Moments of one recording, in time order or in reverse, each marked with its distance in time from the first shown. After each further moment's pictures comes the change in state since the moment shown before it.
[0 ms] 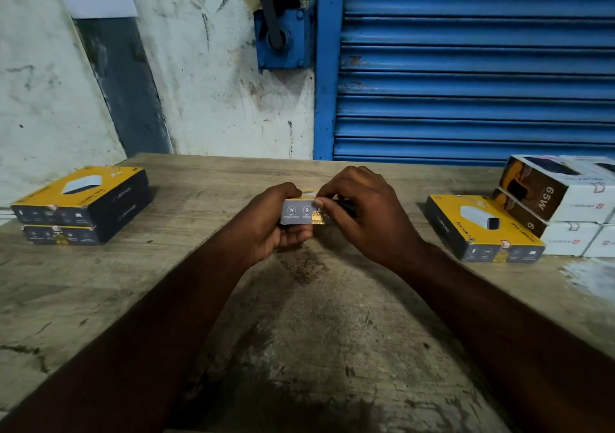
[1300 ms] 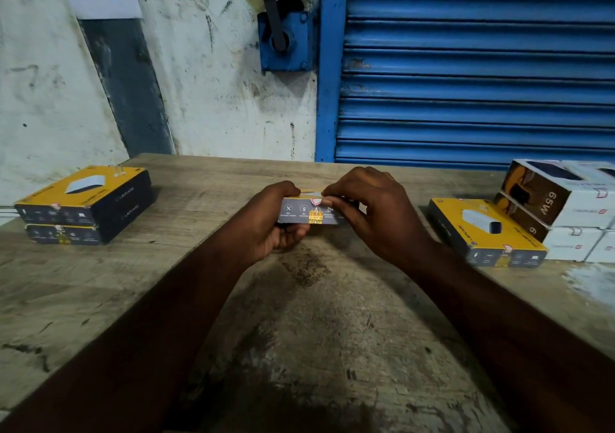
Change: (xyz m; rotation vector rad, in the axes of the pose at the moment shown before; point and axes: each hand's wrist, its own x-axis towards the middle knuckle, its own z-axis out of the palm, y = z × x) left_hand 0.002 0.003 -0.004 -0.025 0.031 -0.018; right_hand 0.002 0.008 -0.010 -0.031 0.004 -0.056
